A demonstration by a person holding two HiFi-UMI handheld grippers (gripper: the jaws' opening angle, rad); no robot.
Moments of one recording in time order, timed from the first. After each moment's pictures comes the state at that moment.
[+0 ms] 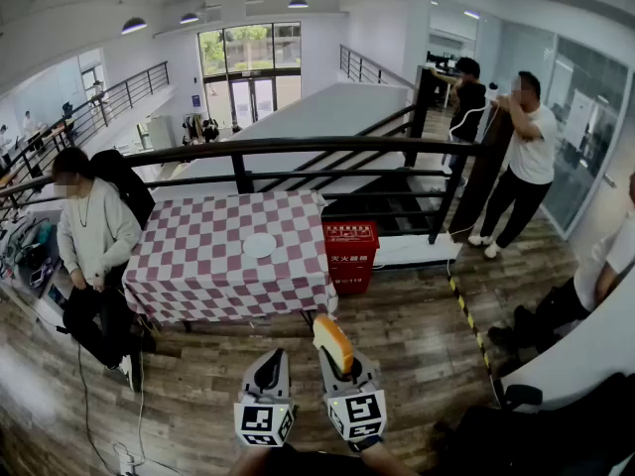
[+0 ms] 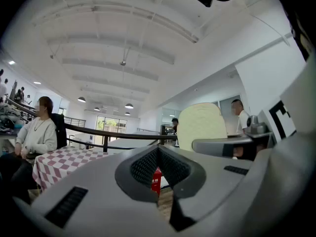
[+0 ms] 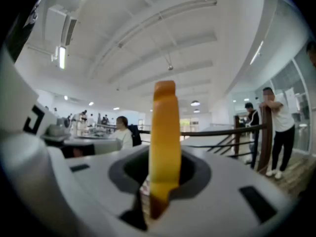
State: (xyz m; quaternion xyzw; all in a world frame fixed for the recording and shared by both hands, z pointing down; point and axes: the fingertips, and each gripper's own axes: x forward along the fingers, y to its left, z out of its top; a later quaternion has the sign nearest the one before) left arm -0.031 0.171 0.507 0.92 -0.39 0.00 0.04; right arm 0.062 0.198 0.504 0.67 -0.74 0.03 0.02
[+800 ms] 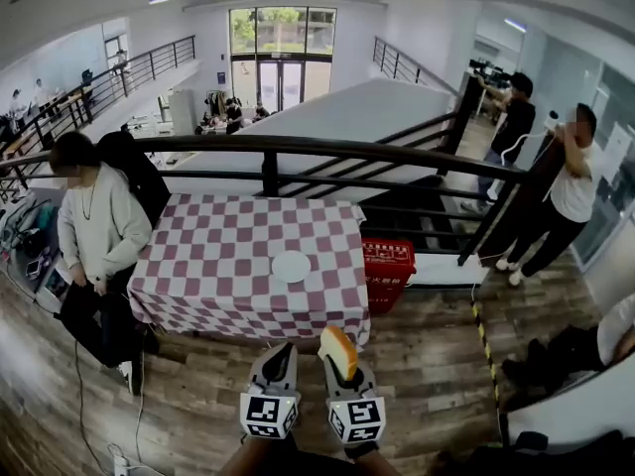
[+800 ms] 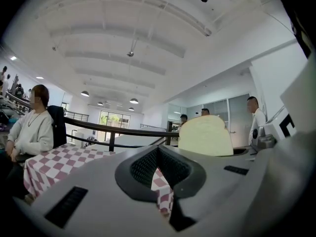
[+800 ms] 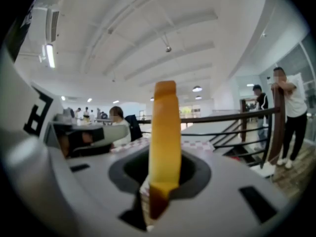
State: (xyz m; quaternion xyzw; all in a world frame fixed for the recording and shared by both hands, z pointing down) left arm -0.023 -0.045 0.539 0.92 -0.39 0.00 0.06; right arm 0.054 0.000 0.569 0.67 -0.73 0.11 0.04
